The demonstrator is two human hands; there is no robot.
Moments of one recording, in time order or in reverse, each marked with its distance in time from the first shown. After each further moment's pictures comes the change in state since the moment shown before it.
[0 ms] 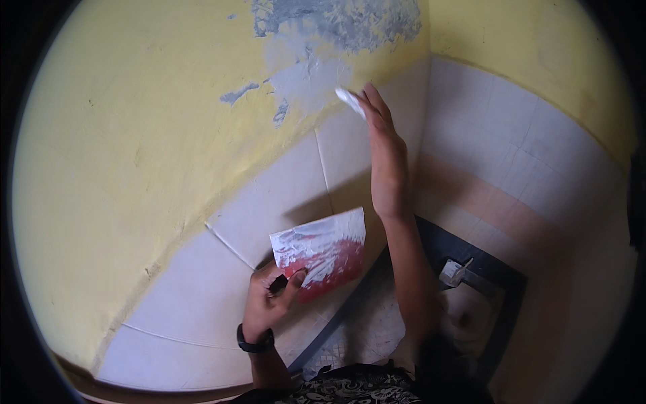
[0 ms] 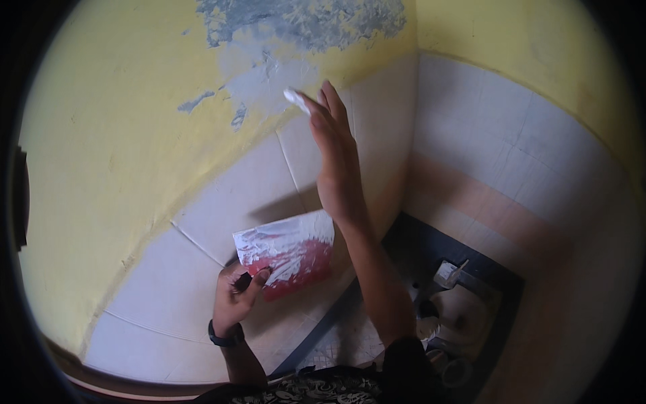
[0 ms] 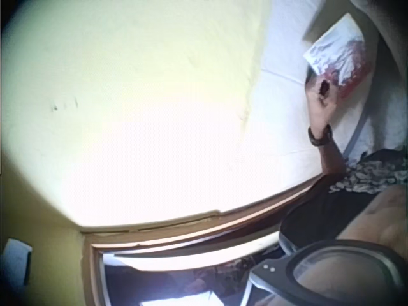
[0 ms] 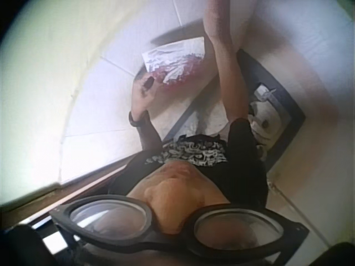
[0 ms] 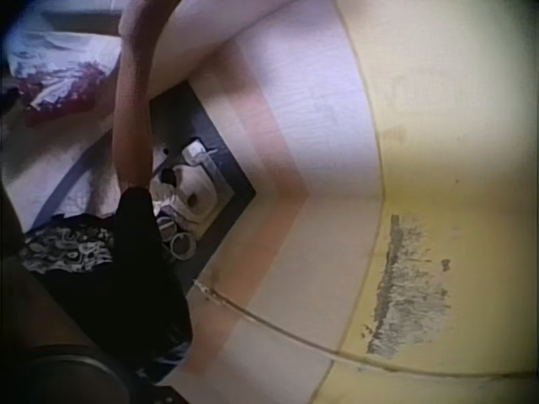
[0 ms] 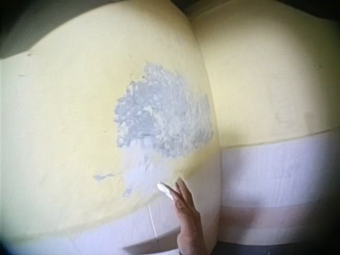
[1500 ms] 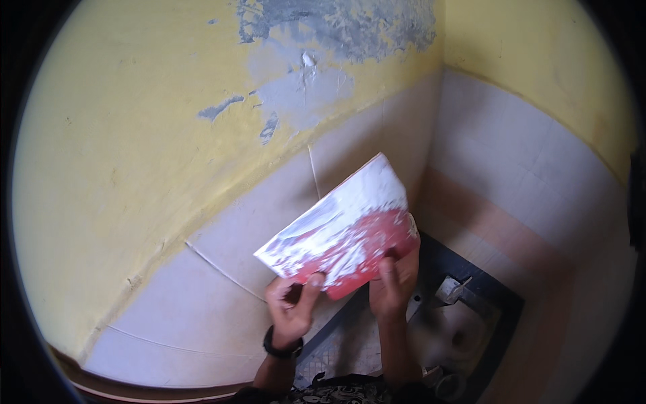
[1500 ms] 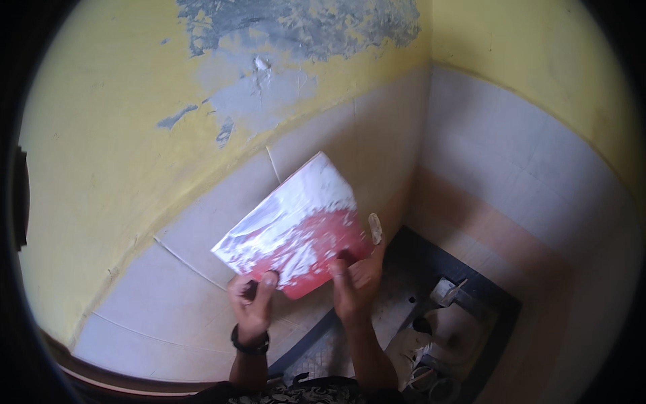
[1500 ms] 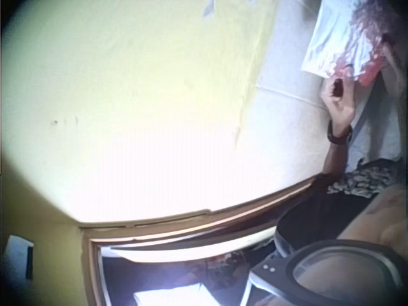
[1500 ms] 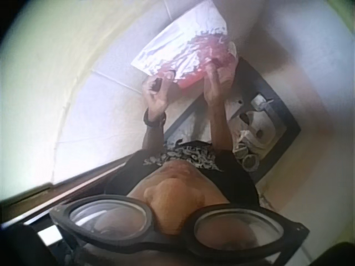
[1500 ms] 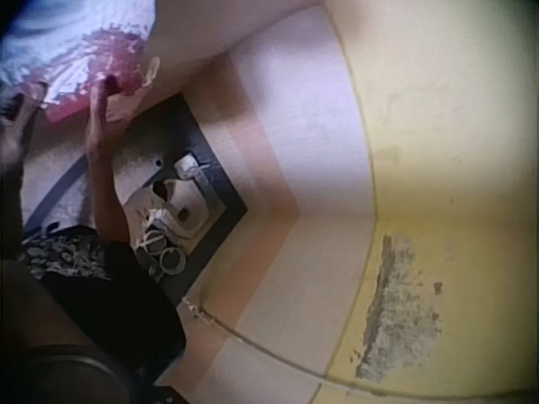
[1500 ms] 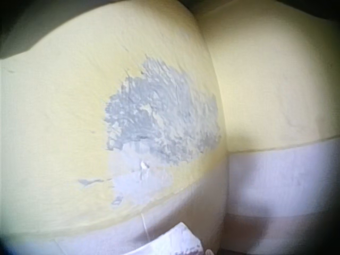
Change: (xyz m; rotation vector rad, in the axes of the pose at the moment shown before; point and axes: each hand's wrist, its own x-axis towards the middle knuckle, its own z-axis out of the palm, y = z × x) left_hand 0.012 -0.009 0.095 -0.493 0.121 0.210; right_hand -0.168 -0.014 -0.038 0.232 0.437 0.096
